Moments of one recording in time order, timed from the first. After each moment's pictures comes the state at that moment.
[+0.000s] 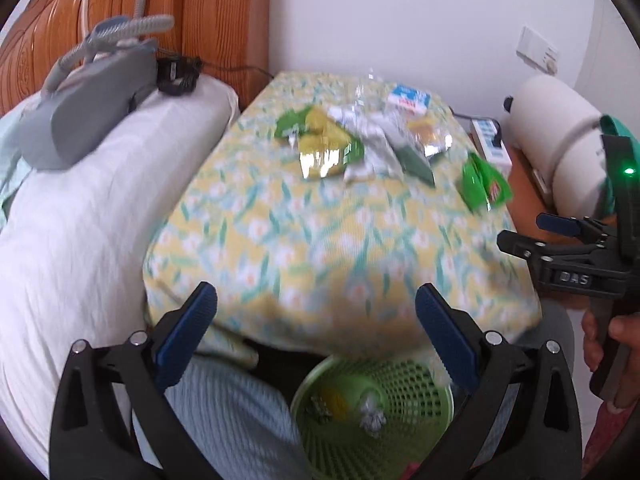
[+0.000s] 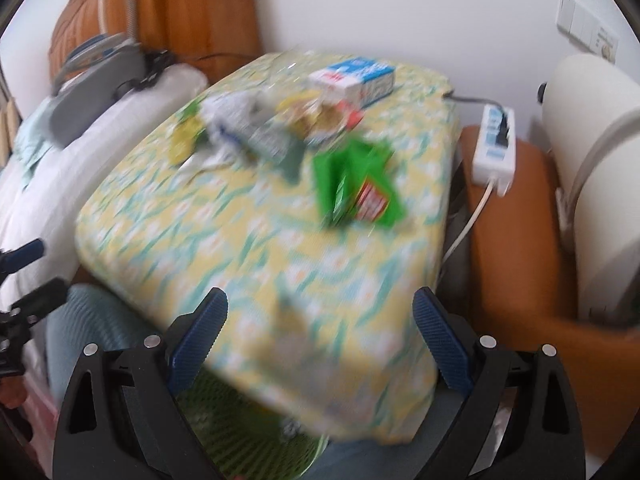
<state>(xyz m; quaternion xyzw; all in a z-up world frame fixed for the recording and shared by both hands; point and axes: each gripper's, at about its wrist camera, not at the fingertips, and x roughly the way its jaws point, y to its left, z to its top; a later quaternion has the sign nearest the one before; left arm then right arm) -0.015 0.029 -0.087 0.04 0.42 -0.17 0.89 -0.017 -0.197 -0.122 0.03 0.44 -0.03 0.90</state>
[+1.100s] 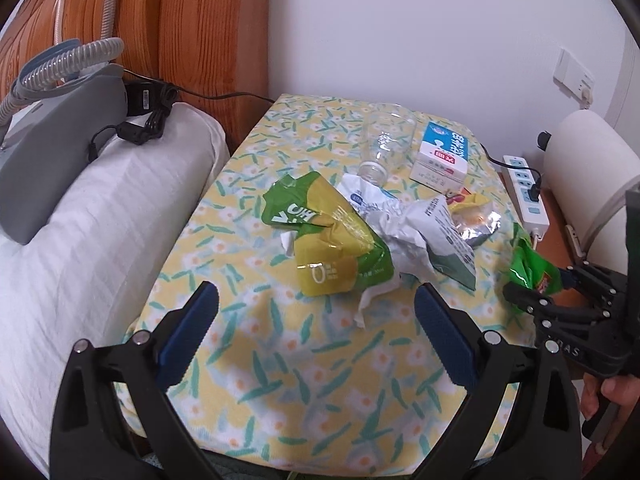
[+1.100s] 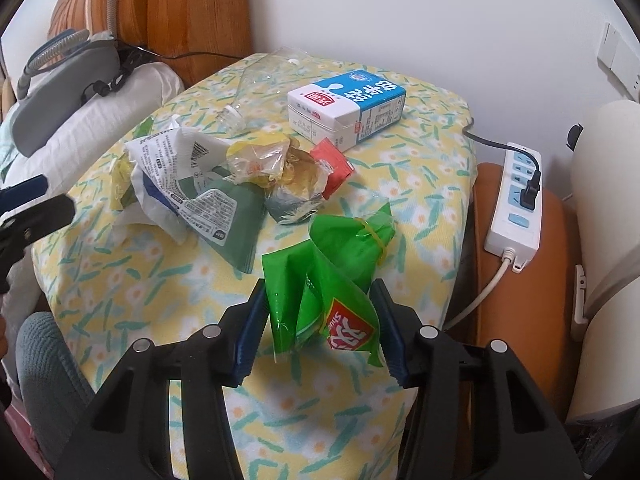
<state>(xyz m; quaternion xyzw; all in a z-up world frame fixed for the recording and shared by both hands) 0.094 -0.006 -0.089 0.03 0.42 -0.15 0.90 0.053 -0.211 -0.135 0.00 0.45 0.00 0.89</state>
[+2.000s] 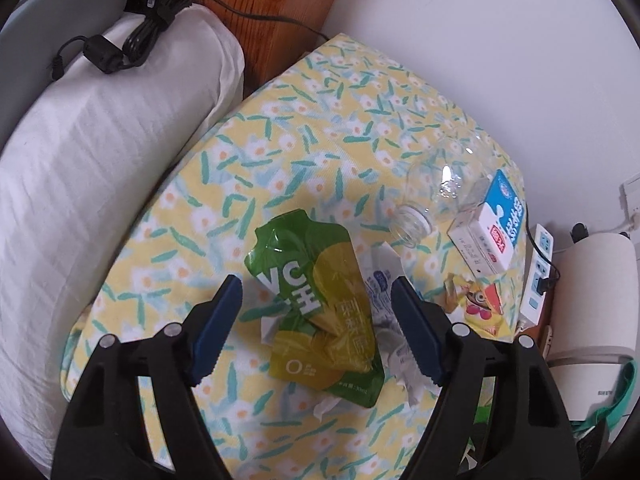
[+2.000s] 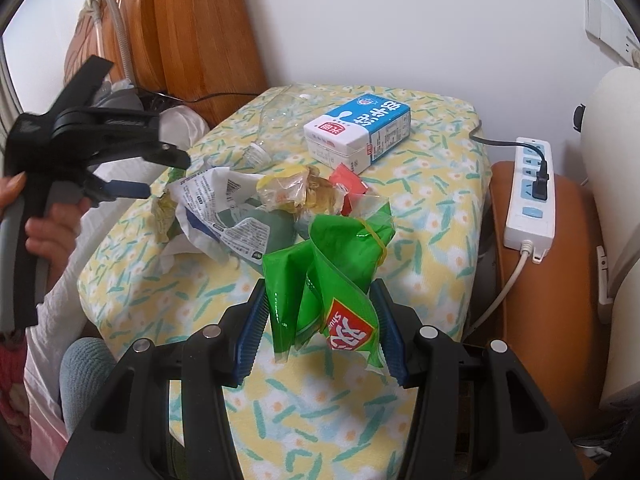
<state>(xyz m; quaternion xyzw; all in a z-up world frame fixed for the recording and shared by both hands) 0.211 -0.017 -0.100 -0.13 0.57 -0.08 0.80 0.037 -0.223 -0.123 0.08 0.41 0.04 0.91</state>
